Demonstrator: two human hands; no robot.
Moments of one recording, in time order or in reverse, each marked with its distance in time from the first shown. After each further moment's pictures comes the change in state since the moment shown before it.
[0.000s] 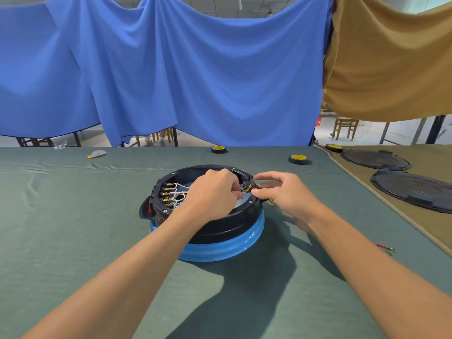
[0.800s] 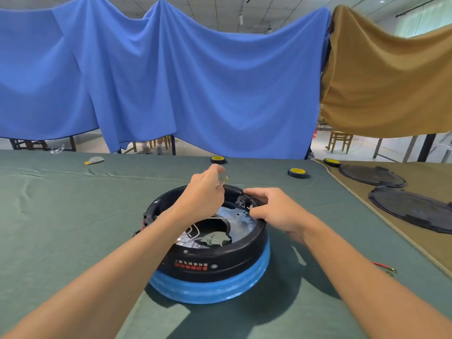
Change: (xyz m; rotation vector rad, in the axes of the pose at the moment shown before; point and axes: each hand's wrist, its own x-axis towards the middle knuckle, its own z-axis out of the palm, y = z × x) left_hand 0.014 -0.022 -0.014 -0.238 0.049 -0.089; right_hand 0.001 -0.016 0.015 -0.170 -0.173 -0.006
